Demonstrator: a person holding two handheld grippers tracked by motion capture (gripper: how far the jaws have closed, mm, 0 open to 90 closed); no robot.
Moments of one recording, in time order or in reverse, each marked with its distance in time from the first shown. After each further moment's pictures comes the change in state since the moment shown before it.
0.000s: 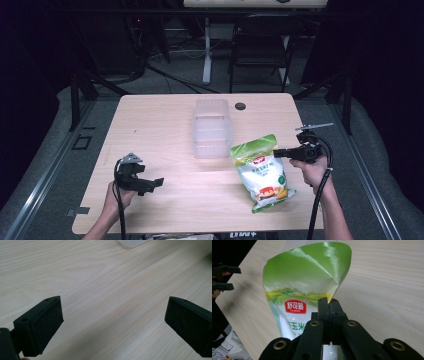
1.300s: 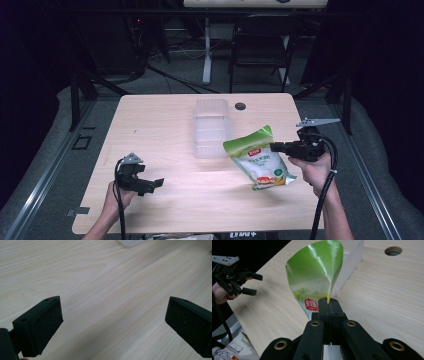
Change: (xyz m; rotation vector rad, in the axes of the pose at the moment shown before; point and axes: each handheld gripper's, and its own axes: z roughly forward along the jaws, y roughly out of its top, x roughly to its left) left arm -0.001 0.000 0.000 0.007 0.013 0.030; right arm 0.054 0.012 -0.033 -0.120 0.002 -0.169
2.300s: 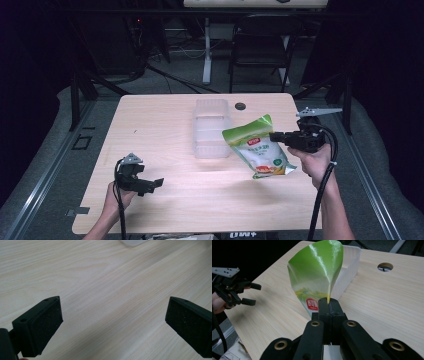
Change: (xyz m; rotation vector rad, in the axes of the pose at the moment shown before) left arm -0.001 -0.001 0.000 0.004 0.017 -0.012; right arm 0.009 0.026 -0.007 -0.044 -0.033 -0.026
